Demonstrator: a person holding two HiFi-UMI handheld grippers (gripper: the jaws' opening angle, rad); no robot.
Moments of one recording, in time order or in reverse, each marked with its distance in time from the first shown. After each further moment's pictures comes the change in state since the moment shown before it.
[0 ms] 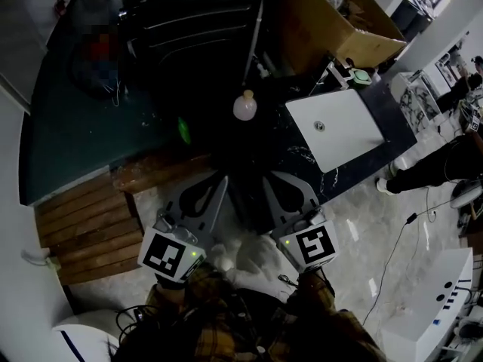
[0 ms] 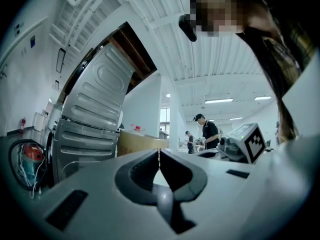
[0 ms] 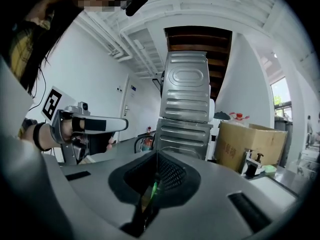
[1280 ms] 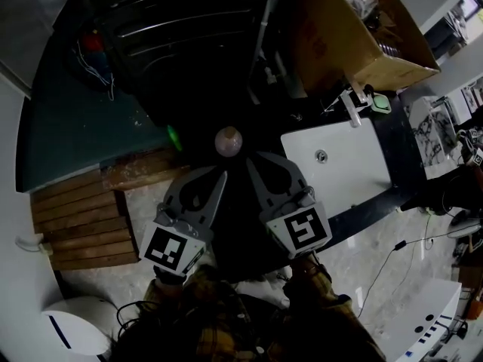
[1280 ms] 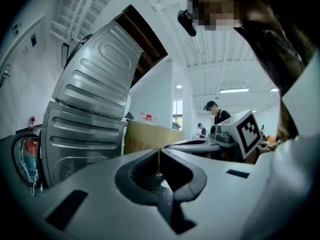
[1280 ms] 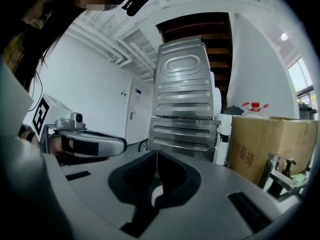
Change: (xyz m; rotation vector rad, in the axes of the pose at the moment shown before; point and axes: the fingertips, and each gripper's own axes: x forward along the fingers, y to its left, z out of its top) left arm 0.164 0.069 -0.050 -0.018 0.103 0.125; right arm 0.135 -0.138 -0.007 0.035 -0.036 0.172
